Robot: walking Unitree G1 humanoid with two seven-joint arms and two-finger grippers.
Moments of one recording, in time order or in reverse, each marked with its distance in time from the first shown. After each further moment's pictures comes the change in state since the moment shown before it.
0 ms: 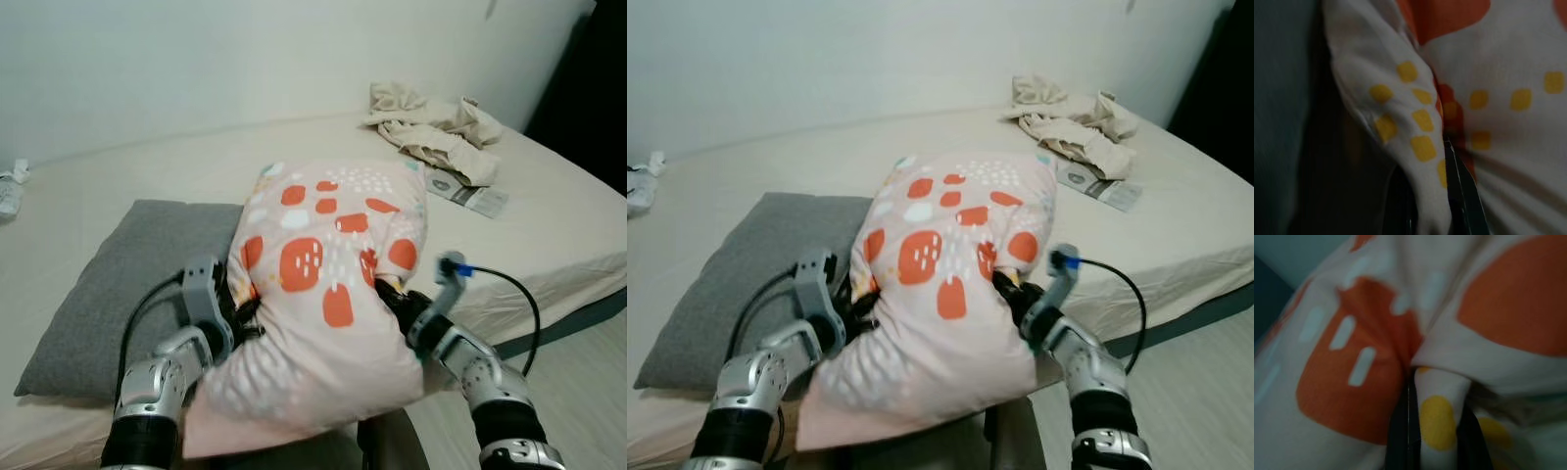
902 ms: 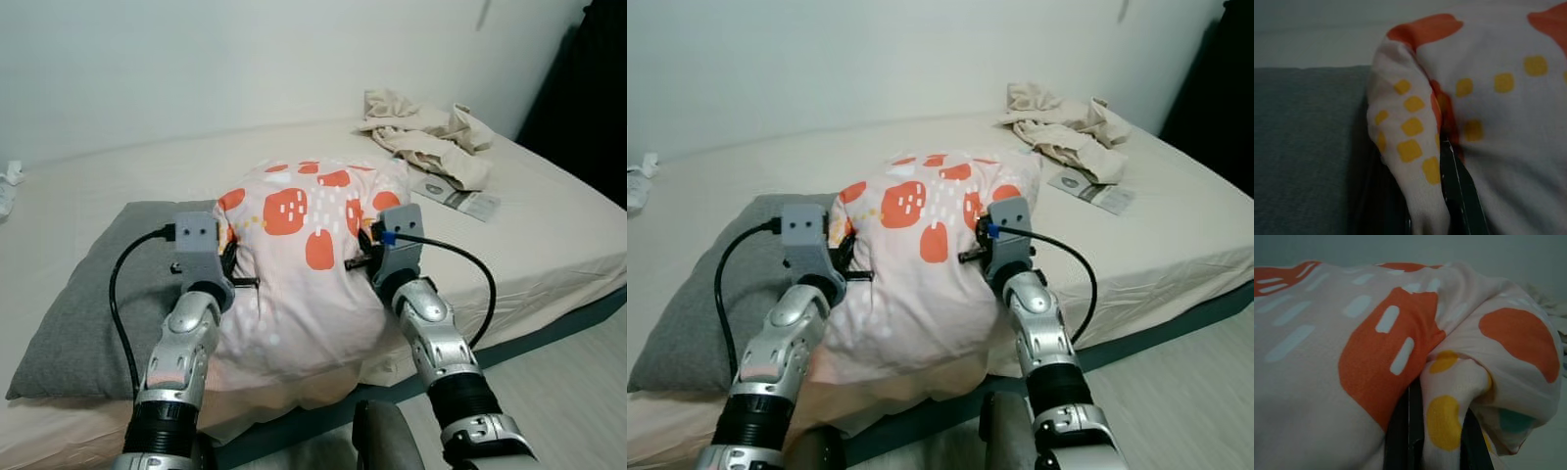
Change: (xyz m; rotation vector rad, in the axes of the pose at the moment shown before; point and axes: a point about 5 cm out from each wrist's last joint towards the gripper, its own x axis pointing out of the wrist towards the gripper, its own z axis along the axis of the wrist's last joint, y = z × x) left arm -0.001 -0.017 0.033 0.313 -0.311 0.269; right arm 0.030 0.041 0.028 -0.494 -0.228 -0.187
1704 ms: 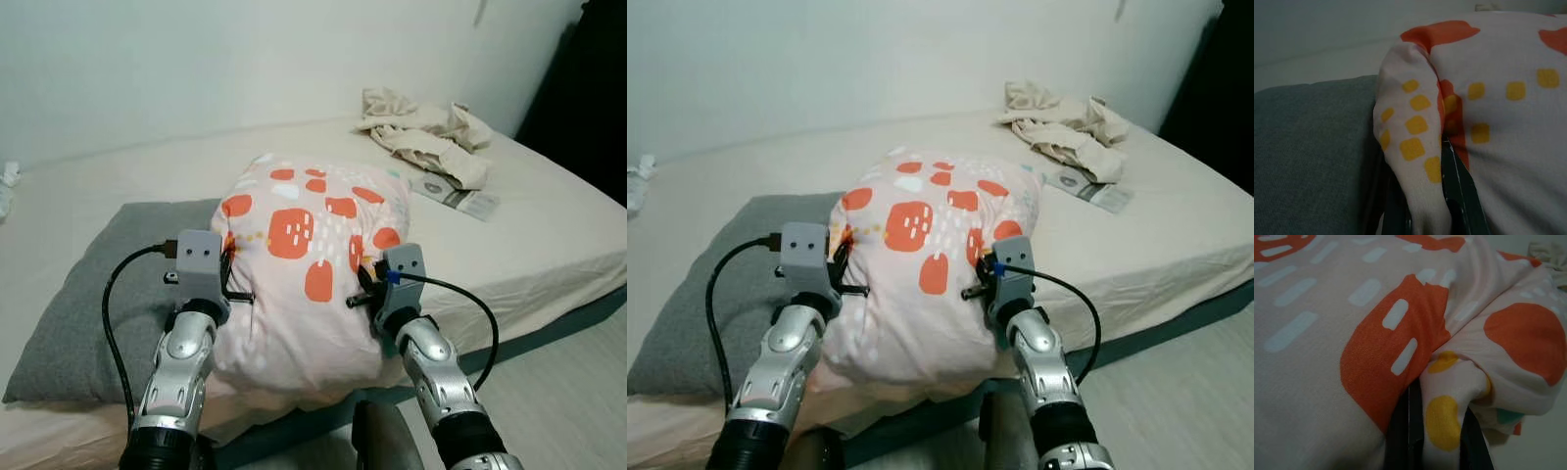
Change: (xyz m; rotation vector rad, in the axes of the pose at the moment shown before) left arm -0.013 0.001 -0.011 0.097 -0.056 -0.032; right arm -0.027 0.005 -0.037 0.072 0.091 0.043
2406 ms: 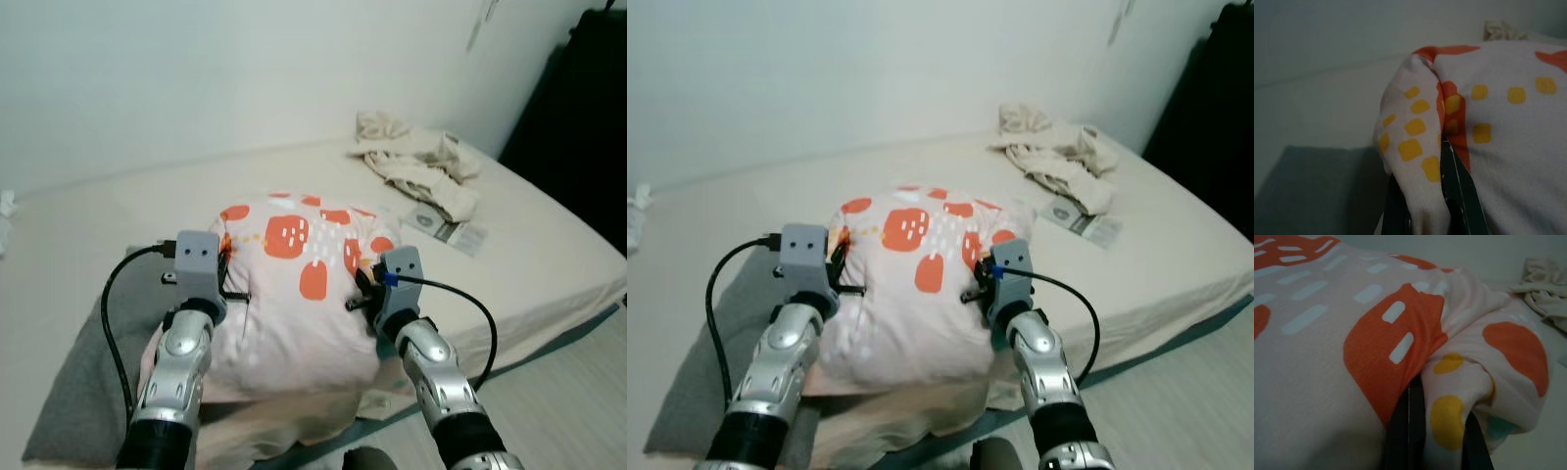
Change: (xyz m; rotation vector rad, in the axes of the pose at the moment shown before) left arm 0.005 0.006 -0.005 -0.010 0.014 0.050; right arm 0.000 0.001 -0.006 0.014 0.027 0.011
